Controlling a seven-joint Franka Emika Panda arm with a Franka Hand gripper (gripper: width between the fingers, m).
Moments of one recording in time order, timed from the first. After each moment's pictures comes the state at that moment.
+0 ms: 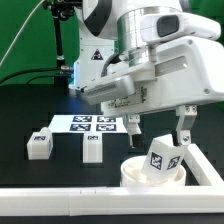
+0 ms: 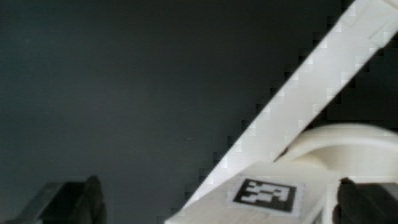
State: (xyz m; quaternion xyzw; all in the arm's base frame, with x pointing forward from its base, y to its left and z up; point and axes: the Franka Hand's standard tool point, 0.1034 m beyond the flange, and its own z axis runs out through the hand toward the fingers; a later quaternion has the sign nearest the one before) arm 0.670 0.053 0.095 0.47 0.86 0.12 0.18
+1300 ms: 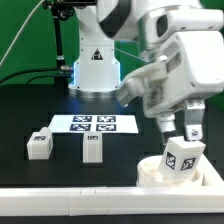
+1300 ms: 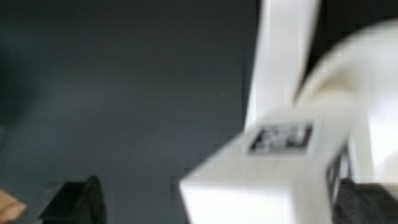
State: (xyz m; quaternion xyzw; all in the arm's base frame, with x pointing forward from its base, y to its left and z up) arm 0.666 0.078 0.097 0.64 0.73 0.19 0.16
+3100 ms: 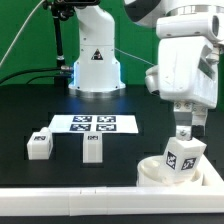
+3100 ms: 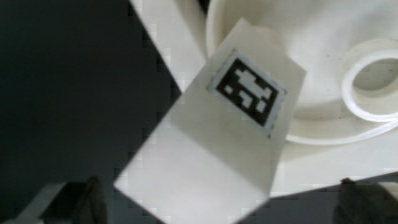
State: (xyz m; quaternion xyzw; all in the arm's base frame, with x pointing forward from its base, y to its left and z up) arm 0.651 0.099 0.097 0.87 0.47 0.12 0.11
